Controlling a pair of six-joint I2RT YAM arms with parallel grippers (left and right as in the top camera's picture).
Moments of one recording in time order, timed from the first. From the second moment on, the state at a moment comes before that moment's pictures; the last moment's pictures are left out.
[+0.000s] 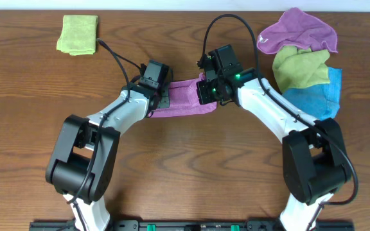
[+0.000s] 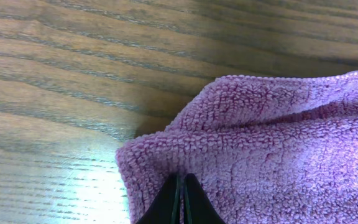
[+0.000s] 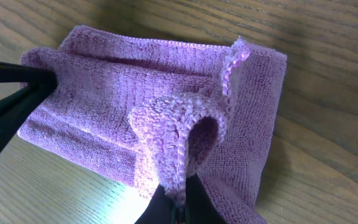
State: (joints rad) left arm -0.38 1.92 1.15 -0.37 -0.12 -0.43; right arm 0.42 1.93 1.36 -0.53 -0.23 0.18
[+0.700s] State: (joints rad) left arm -0.35 1.86 1.15 -0.40 -0.17 -0.41; right arm 0.42 1.93 1.36 -0.54 -0.23 0.18
